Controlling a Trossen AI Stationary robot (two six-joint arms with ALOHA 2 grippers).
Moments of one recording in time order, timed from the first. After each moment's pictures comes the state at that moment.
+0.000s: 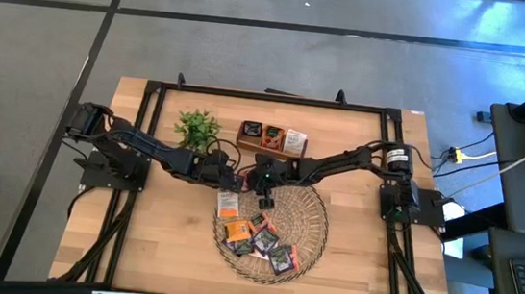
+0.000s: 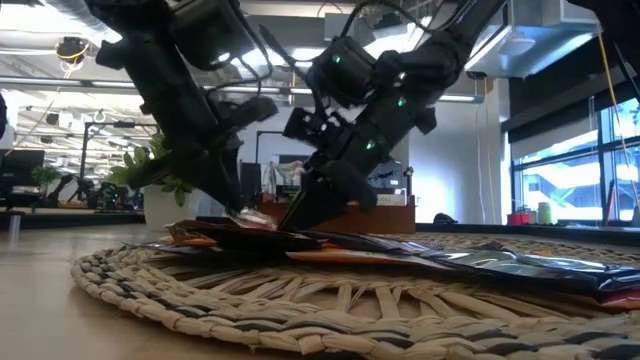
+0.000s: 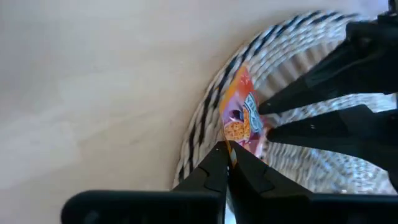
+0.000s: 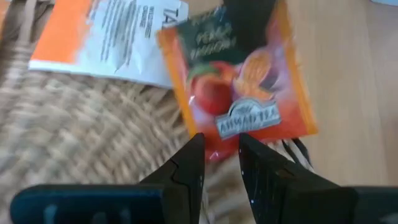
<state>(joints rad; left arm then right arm) -0.10 1.54 0.74 -0.21 -0.31 -1.38 -0.02 2.06 1.18 0.08 -0.03 -0.27</state>
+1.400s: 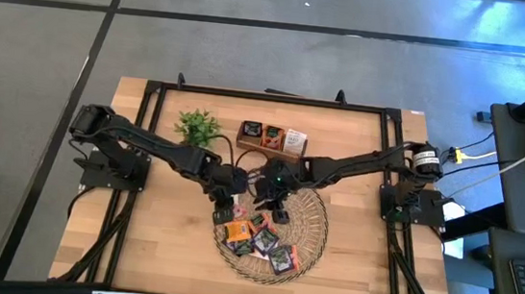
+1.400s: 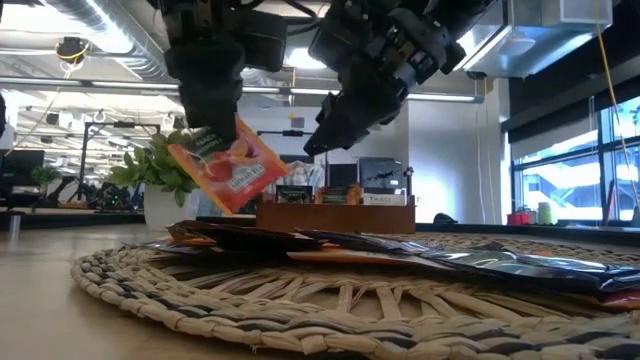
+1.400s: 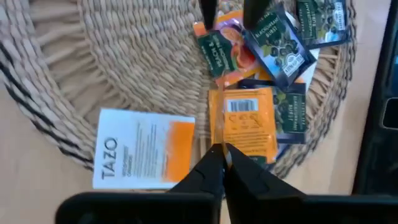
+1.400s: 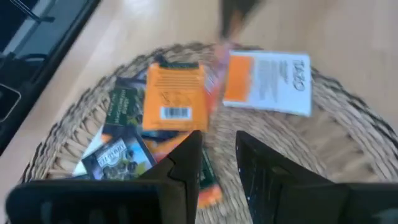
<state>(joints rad) -0.15 1.59 1.10 -0.60 0.15 -0.52 0.06 1.84 1.17 -0.13 -0.34 -0.08</state>
